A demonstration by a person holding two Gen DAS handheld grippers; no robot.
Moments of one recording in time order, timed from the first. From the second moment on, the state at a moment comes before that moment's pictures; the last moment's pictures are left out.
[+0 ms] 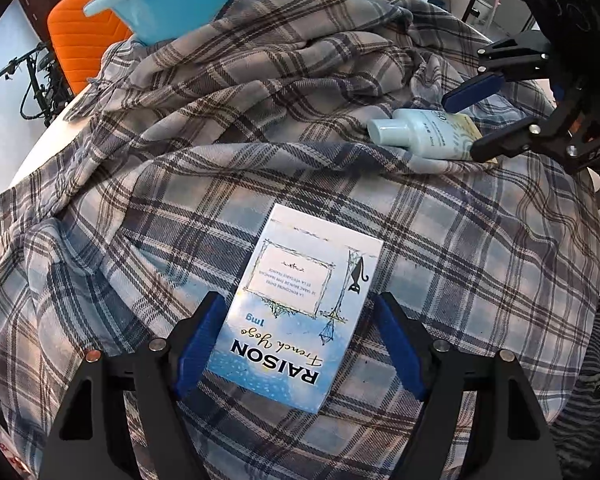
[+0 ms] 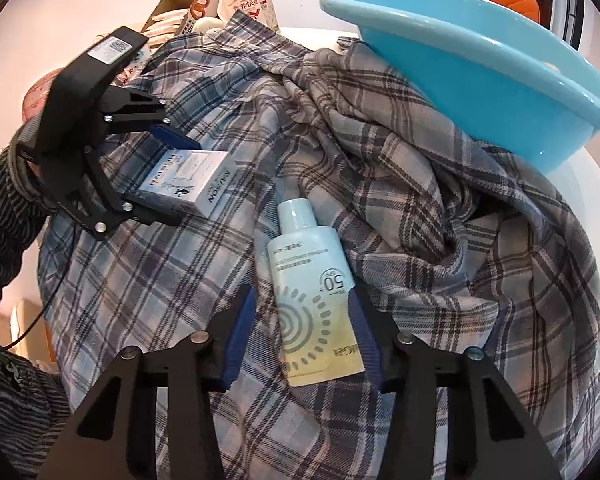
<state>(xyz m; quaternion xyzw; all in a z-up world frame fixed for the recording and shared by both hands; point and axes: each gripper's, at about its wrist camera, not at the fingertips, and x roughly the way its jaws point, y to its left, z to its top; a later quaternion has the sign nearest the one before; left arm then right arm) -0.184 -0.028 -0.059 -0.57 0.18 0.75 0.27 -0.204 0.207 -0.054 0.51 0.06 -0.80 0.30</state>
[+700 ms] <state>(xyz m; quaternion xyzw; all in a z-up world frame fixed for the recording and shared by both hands) -0.172 -0.024 -0.062 -0.56 0.18 0.77 0.24 -0.213 0.200 -0.063 0.50 0.09 -0.81 0.30</state>
